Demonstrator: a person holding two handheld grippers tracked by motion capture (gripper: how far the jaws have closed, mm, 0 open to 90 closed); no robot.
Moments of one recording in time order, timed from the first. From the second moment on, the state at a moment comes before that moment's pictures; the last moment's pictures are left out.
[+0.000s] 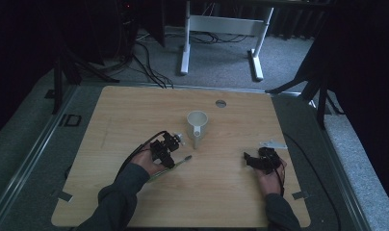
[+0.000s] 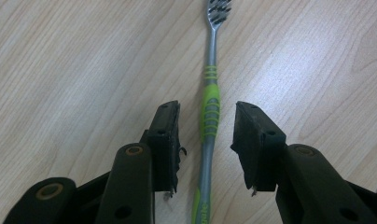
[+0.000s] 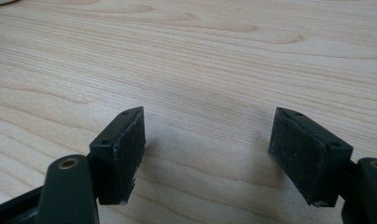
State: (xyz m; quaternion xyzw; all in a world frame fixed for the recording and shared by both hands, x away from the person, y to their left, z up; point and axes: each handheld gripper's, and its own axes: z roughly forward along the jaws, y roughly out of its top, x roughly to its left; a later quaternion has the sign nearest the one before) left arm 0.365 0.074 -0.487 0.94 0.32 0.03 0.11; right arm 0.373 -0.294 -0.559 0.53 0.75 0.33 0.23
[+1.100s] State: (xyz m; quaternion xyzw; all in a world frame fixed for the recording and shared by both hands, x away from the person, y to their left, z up) left arm 0.373 0.060 -0.499 0.95 0.30 0.01 0.06; right arm 0.373 -0.294 -0.559 0.53 0.75 0.33 0.23
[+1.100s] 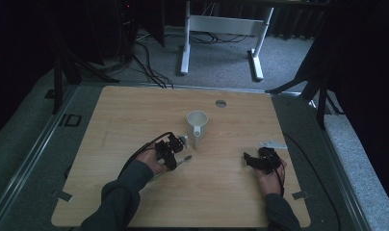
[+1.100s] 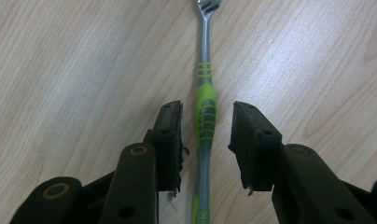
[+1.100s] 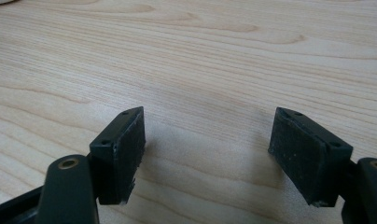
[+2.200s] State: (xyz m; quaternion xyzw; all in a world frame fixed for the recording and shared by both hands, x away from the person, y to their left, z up) left arm 0.380 0.049 -0.514 0.95 0.30 0.01 0.03; right arm 0.373 -0.294 -0.559 0.53 0.75 0.33 0.23
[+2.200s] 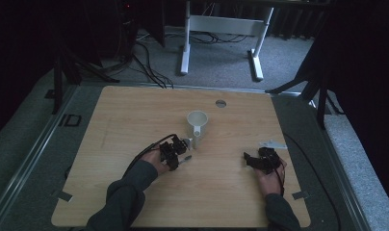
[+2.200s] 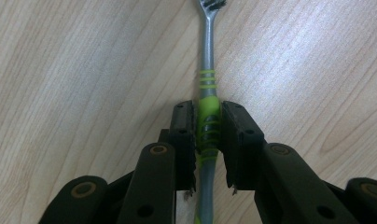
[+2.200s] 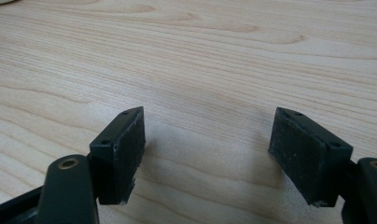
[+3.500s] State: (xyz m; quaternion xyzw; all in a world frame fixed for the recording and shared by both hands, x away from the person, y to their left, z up) left arm 0.382 0.081 -0.471 0.91 0.37 0.08 0.14; right arm 0.373 -0.294 -0.559 0.53 0.75 0.33 0.23
